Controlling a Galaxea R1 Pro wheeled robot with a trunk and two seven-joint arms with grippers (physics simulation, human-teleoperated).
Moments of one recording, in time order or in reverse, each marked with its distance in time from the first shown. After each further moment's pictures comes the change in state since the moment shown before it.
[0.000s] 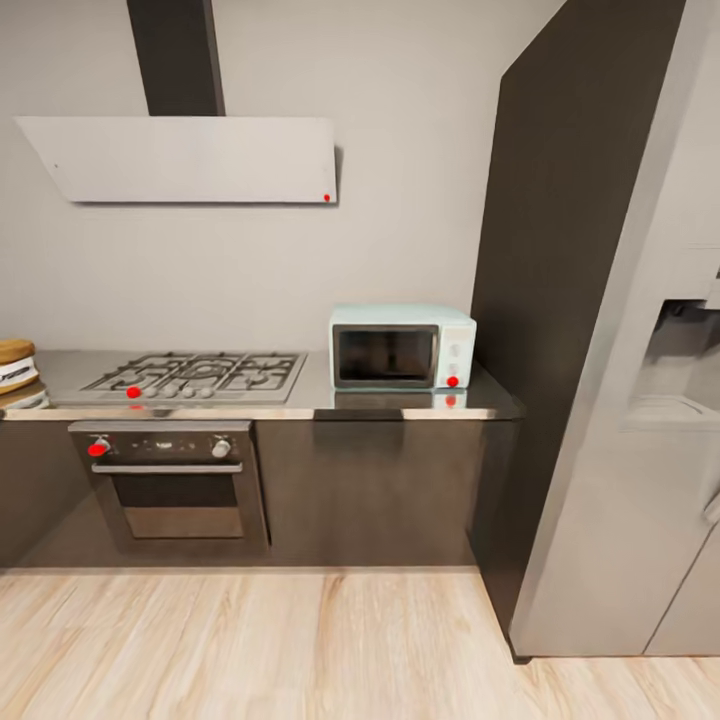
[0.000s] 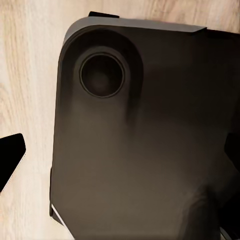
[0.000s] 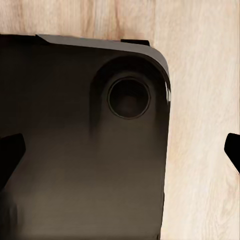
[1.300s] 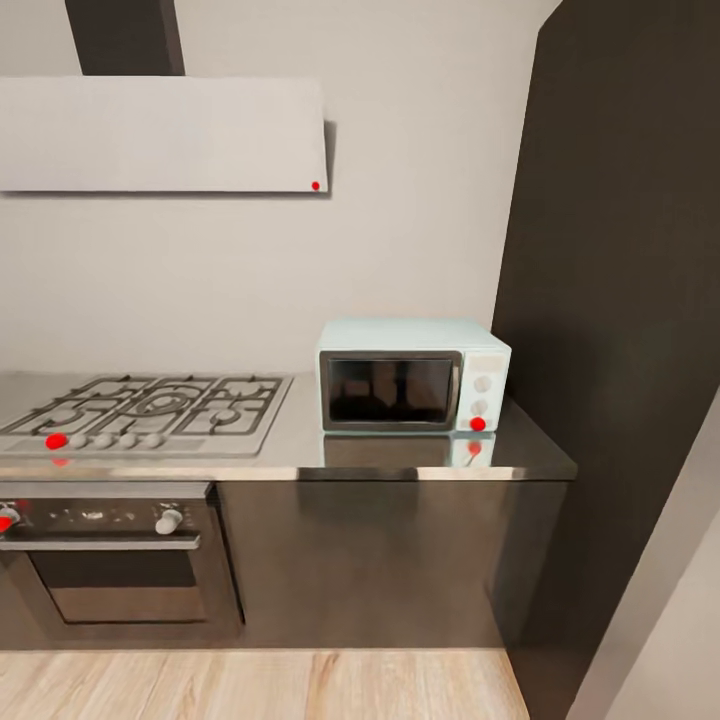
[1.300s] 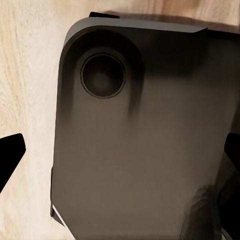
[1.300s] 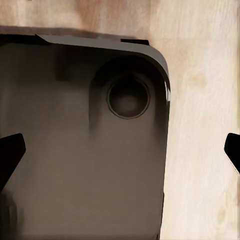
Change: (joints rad) left arm 0.000 0.001 0.000 0.000 -0.001 -0.001 0.000; right arm 0.000 0.000 0.000 0.000 0.000 0.001 -0.001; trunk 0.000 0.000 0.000
